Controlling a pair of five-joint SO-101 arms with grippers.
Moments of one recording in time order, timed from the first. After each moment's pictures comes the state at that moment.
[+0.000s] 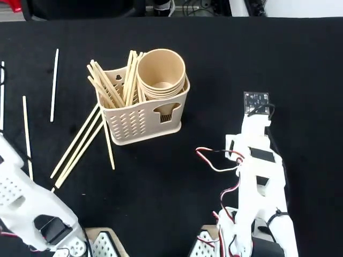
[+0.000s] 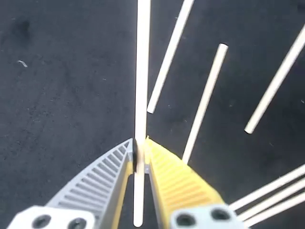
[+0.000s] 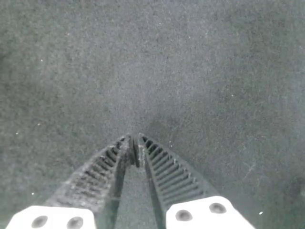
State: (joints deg) left arm -48.4 27.7 -50.9 99.6 -13.5; right arm 14.4 -33.2 69.4 31.4 10.1
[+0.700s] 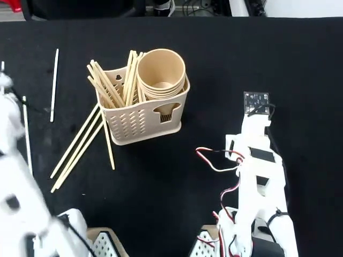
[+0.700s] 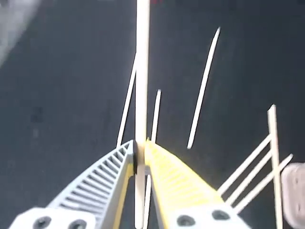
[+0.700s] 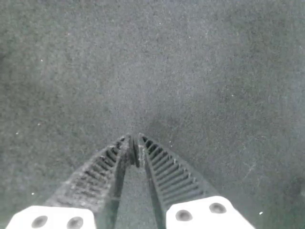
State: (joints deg) left arm -34.8 -42.9 17.6 69.8 -13.5; right arm 14.4 -33.2 69.4 31.4 10.1
